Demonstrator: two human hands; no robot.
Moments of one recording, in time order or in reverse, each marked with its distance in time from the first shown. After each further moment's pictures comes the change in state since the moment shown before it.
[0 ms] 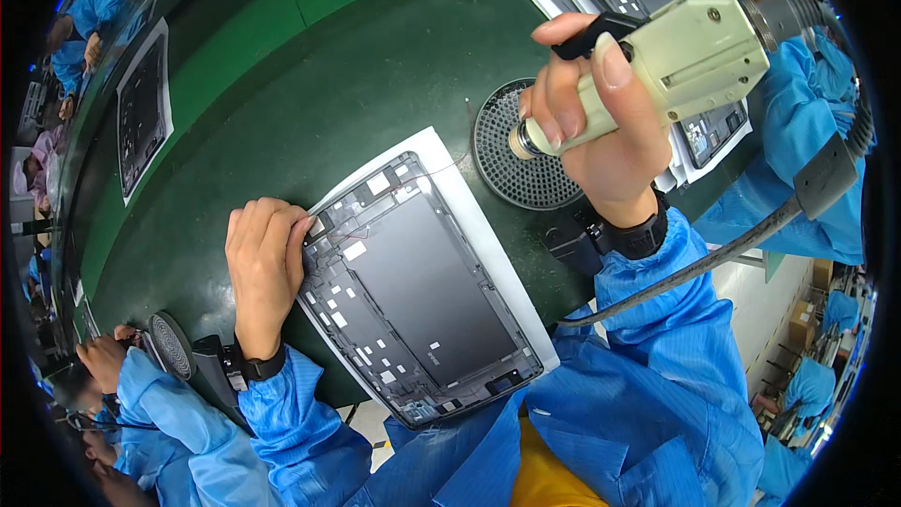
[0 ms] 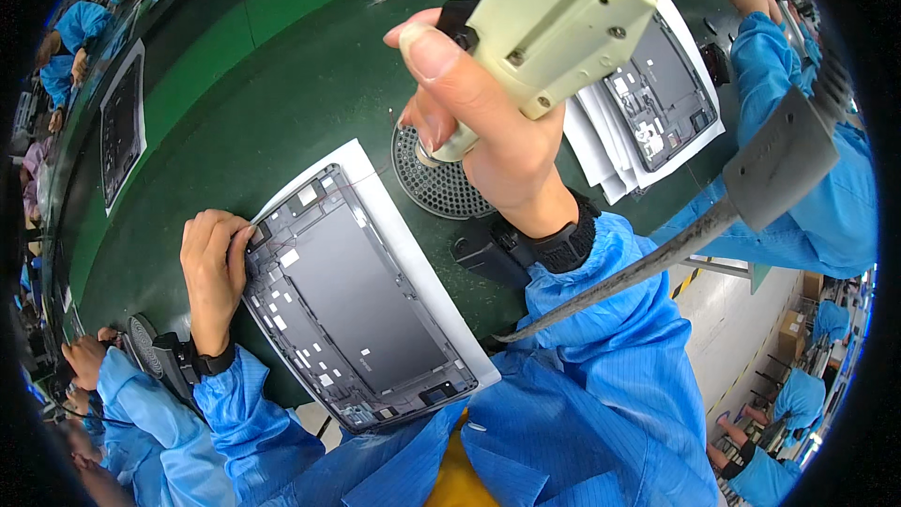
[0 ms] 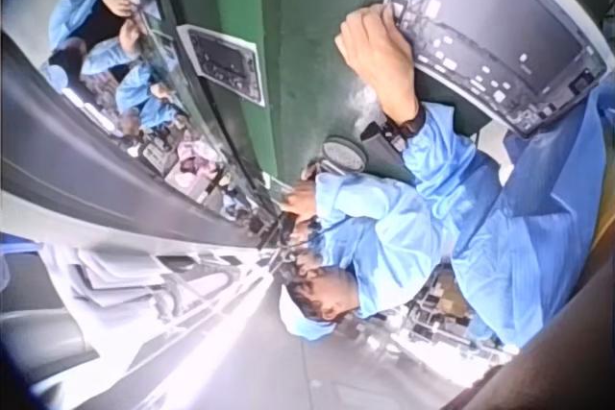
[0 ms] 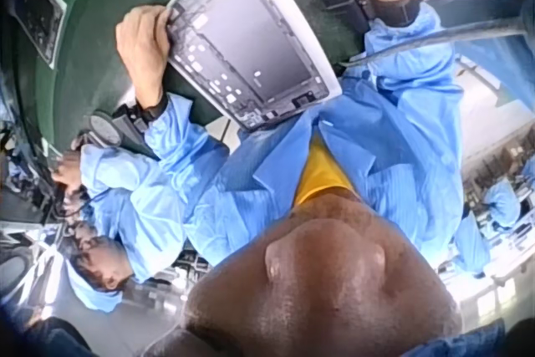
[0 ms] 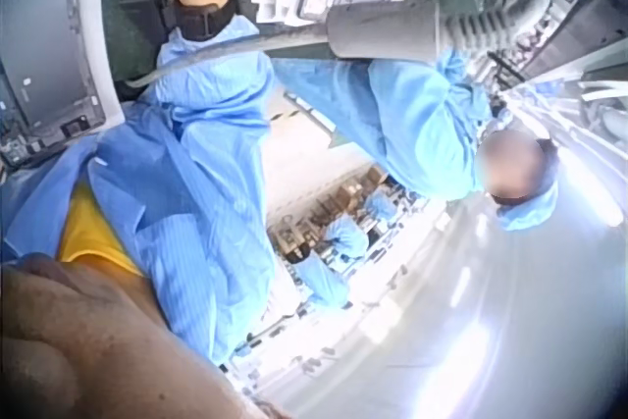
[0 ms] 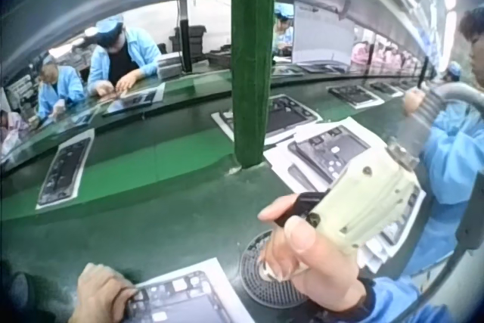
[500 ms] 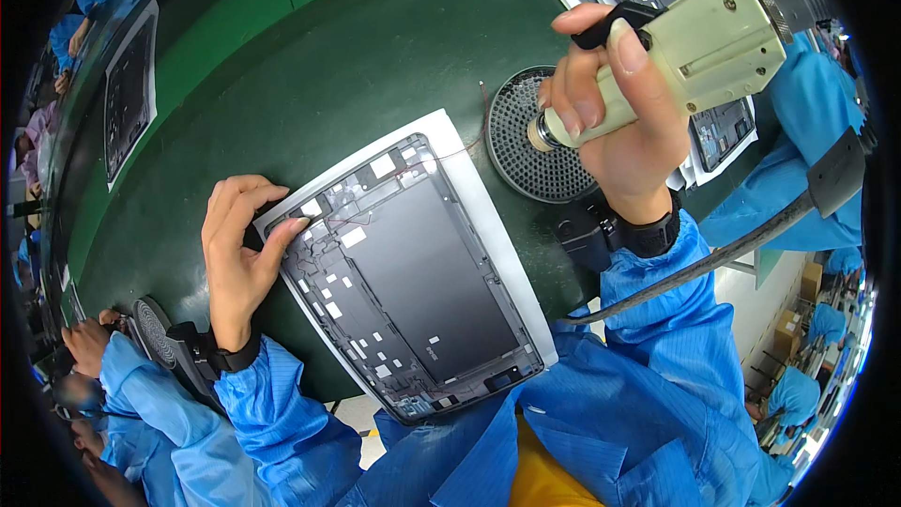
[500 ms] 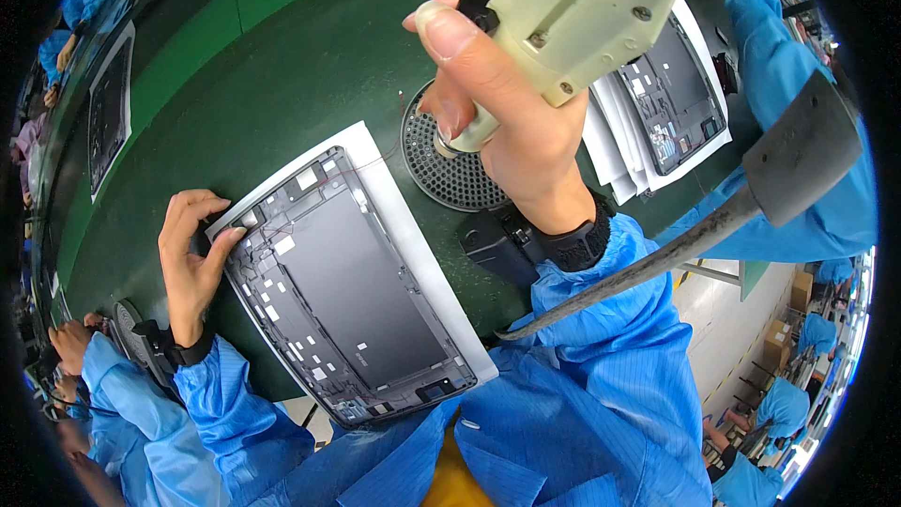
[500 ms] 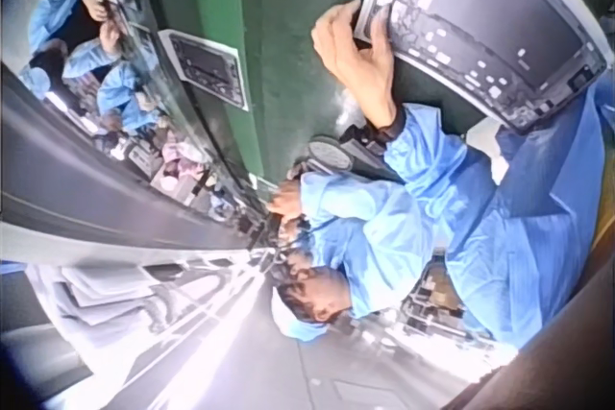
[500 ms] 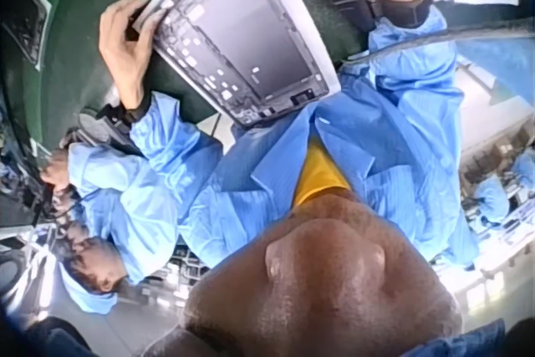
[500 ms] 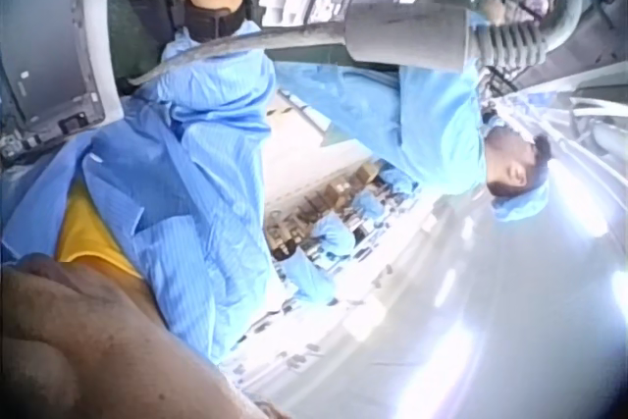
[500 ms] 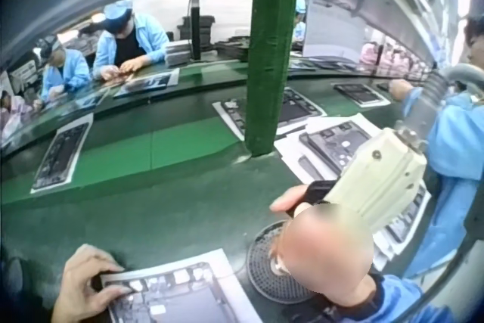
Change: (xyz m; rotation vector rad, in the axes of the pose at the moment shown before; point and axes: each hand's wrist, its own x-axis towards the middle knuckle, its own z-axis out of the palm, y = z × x) left_hand -0.012 -0.018 -0.009 -0.232 -0.024 -0.137; right_hand 0.000 0.006 0.003 -0.097 -0.007 0.009
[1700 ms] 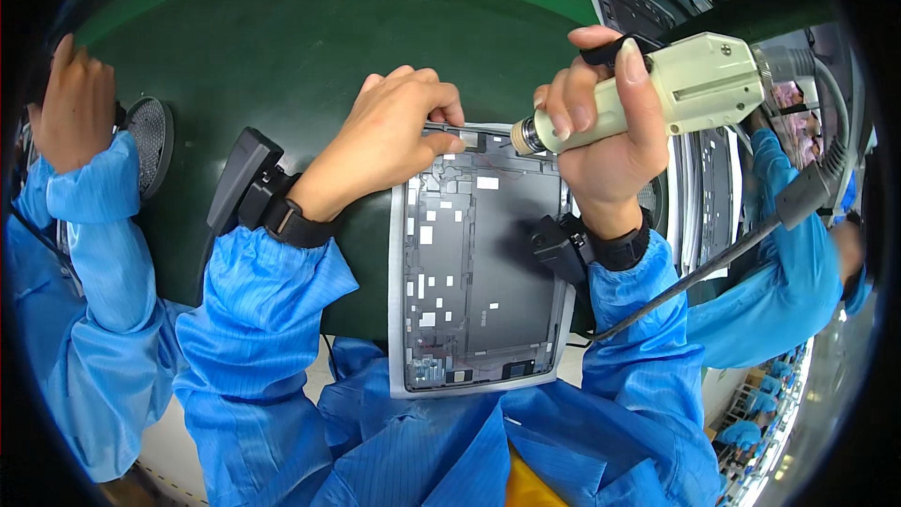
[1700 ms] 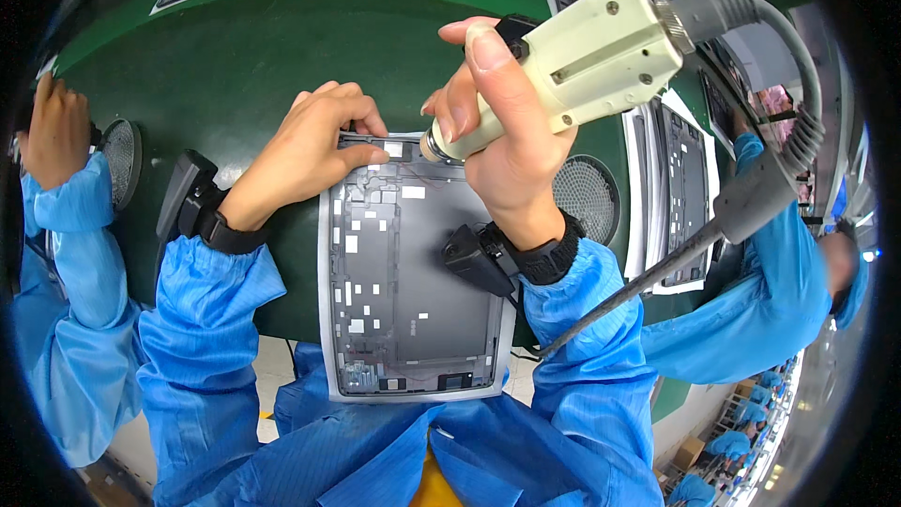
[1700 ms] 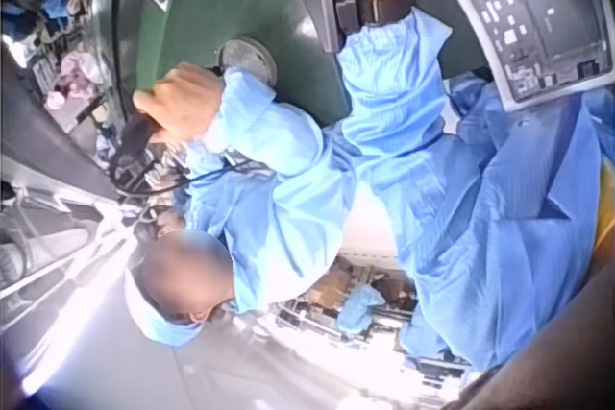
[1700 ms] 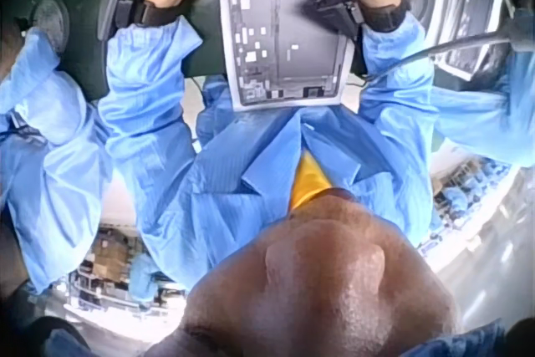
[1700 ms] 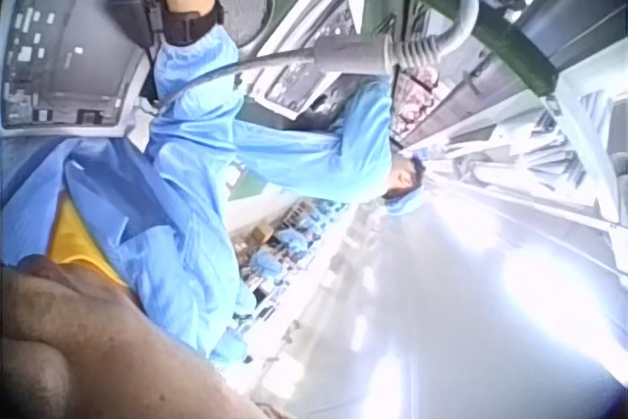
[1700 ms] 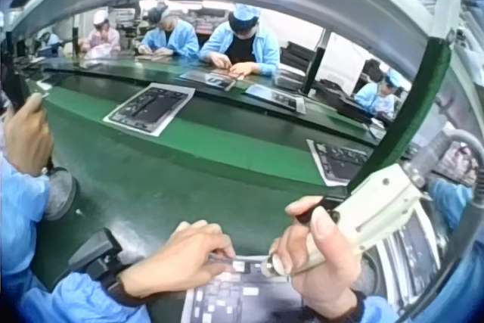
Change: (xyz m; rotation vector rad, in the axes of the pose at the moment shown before) left_hand -0.019 -0.015 0.006 -0.218 0.068 -0.095; right_hand -0.002 -0.001 0.147 0.432 -0.305 0.041
